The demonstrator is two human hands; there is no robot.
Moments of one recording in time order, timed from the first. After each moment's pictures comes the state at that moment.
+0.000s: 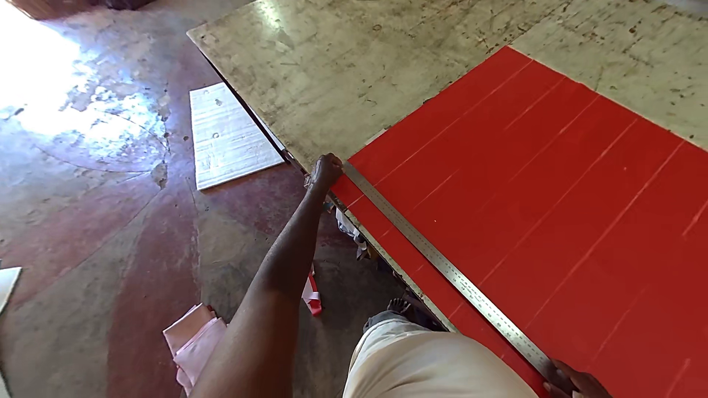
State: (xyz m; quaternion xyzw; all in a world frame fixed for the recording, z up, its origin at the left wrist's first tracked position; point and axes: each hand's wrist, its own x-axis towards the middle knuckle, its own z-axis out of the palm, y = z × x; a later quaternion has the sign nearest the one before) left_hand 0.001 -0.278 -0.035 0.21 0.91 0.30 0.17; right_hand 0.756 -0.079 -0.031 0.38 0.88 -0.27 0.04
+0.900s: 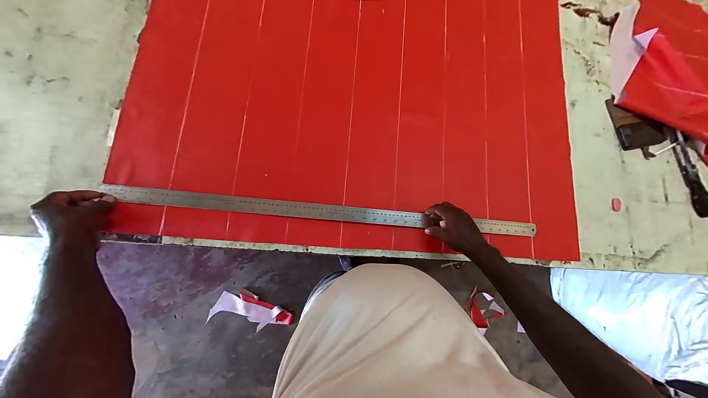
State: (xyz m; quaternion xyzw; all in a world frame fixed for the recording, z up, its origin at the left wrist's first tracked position) left_hand -0.005 -0.286 -0.043 0.22 0.90 0.31 0.21; right_hand 0.731 -0.098 -0.013 0.49 0.82 -0.29 0.00
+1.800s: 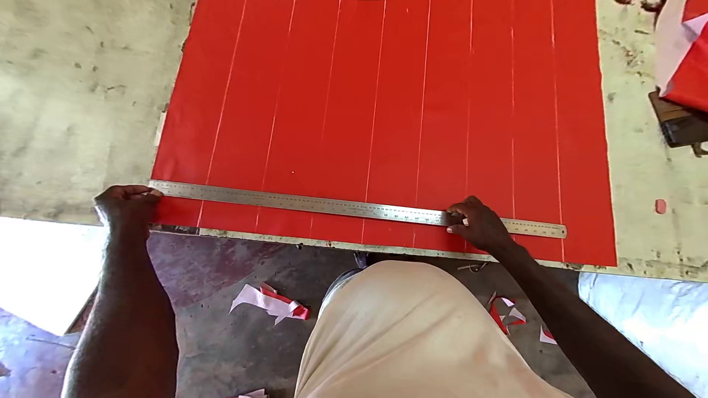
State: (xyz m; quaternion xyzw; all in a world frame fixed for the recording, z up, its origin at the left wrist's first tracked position) left_hand 0.017 -0.276 -0.024 0.21 0.91 0.30 0.19; right_hand 0.730 -0.093 -0.014 0.50 0.82 -0.27 0.03
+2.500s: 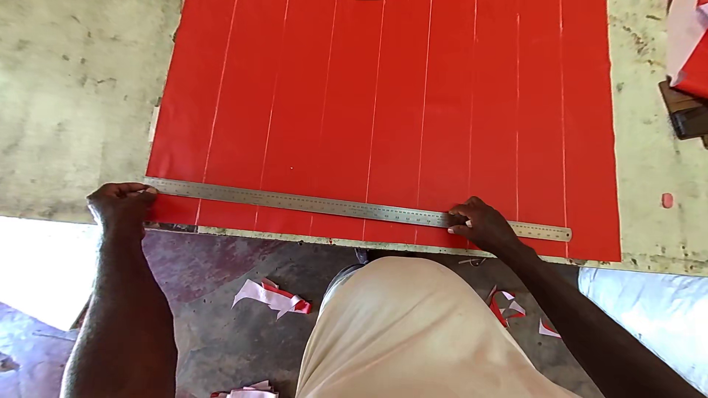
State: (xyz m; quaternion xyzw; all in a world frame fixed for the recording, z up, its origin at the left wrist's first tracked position) left_hand 0.008 -0.280 -0.029 0.21 0.90 0.32 0.20; right_hand 0.732 -0.102 -0.006 0.49 0.83 -0.26 0.05
